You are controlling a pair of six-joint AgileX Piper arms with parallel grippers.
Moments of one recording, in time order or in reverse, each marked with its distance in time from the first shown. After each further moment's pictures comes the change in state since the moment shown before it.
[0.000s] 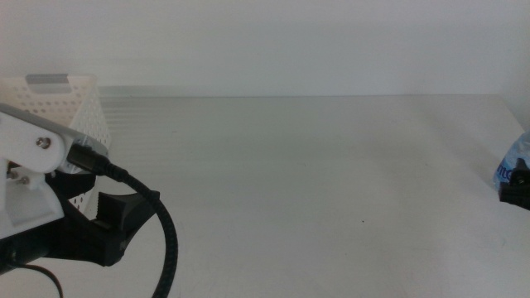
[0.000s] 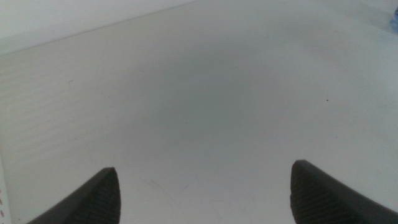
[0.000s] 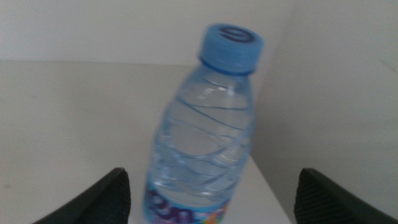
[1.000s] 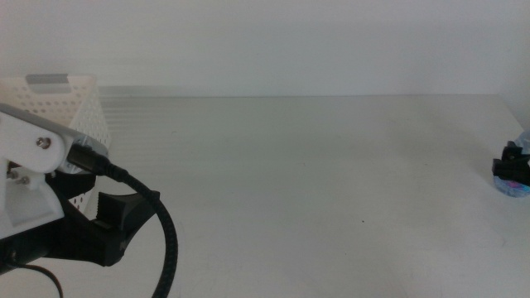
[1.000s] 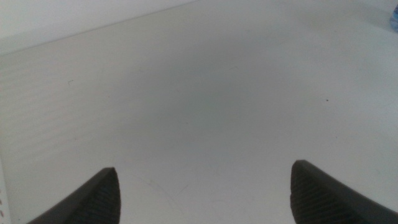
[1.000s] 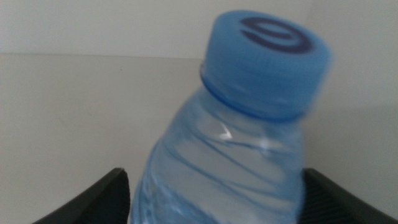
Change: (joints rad) left arm 0.000 0.000 0.000 0.000 0.000 0.000; right arm -0.149 0.214 -0.252 -0.167 0.118 0.042
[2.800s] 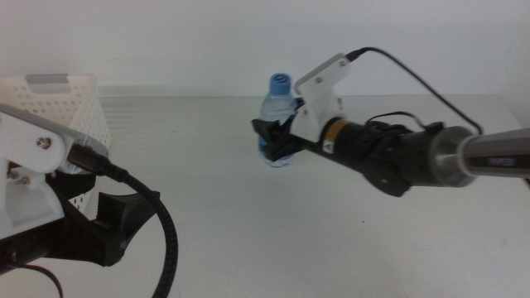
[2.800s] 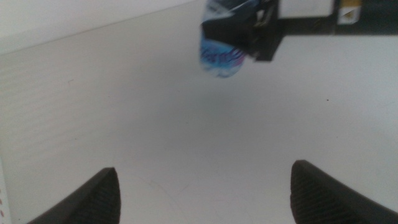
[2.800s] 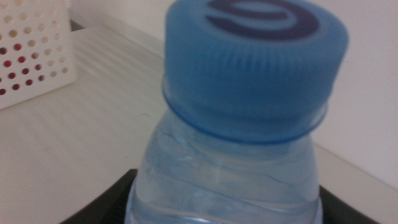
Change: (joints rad) left arm 0.000 0.000 0.000 0.000 0.000 -0.001; right arm 0.603 0.199 -0.600 -0.735 0.318 0.542
